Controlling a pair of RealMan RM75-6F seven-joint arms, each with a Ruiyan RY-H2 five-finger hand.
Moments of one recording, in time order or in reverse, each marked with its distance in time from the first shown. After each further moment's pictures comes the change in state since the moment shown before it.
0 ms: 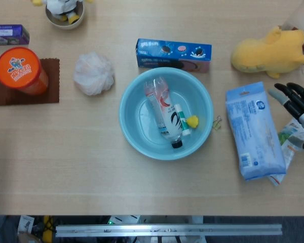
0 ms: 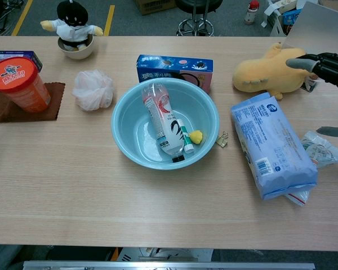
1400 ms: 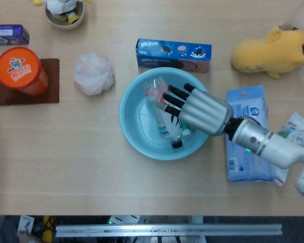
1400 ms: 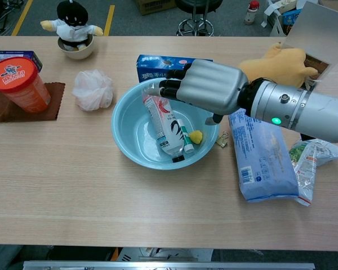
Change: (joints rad) left arm 0.027 0.023 0.011 0.024 0.001 0.016 -0.078; right arm 0.475 -0.333 0.201 -0.016 0.211 -0.563 -0.607
